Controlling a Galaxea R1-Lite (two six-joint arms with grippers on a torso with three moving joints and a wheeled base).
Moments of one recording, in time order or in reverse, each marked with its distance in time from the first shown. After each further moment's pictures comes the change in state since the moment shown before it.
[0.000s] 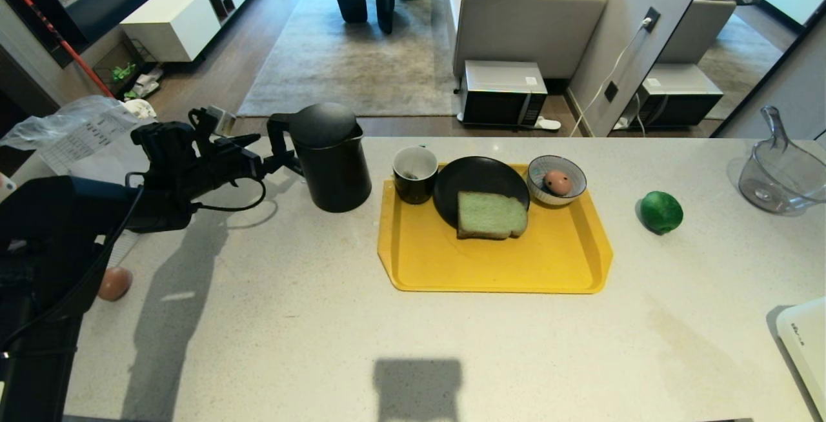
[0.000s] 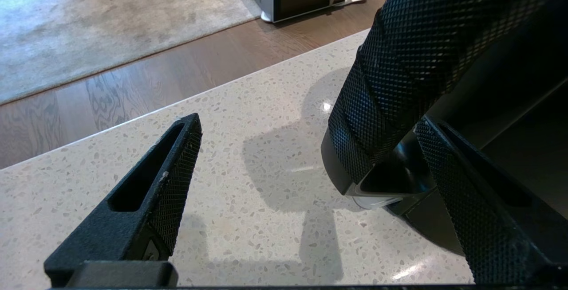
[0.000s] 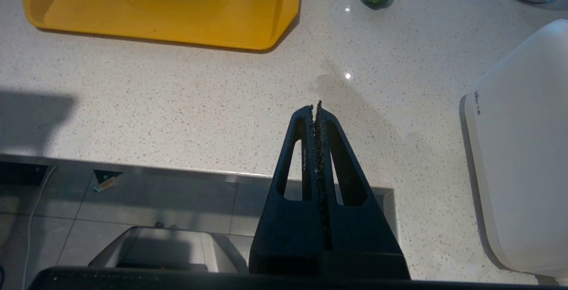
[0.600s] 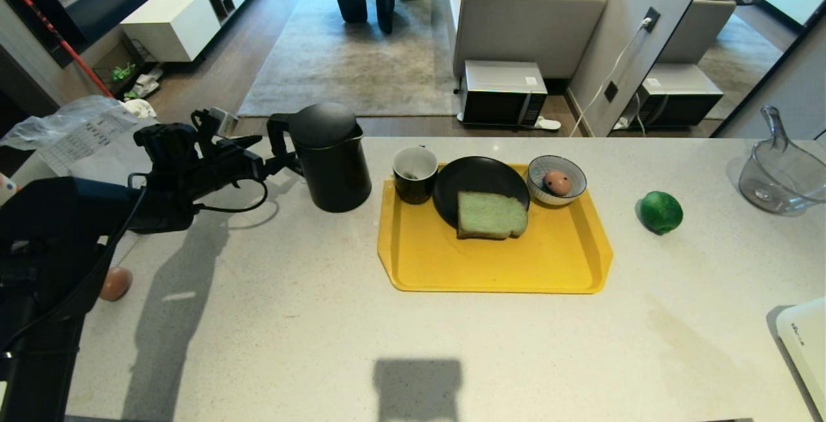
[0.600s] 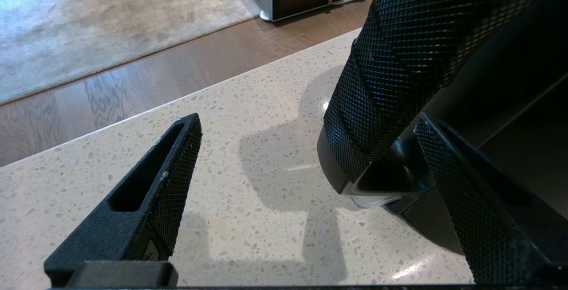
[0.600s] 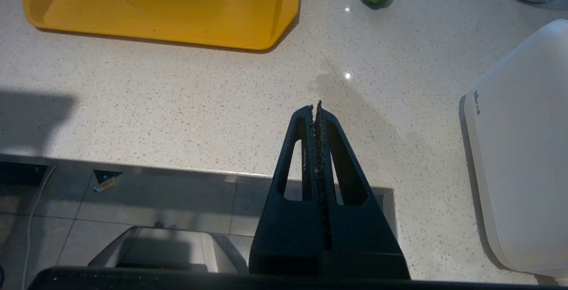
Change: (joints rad) left arm -0.005 0.005 0.000 -0.002 0.001 0.007; right arm 0.000 0.000 0.000 0.000 0.001 0.000
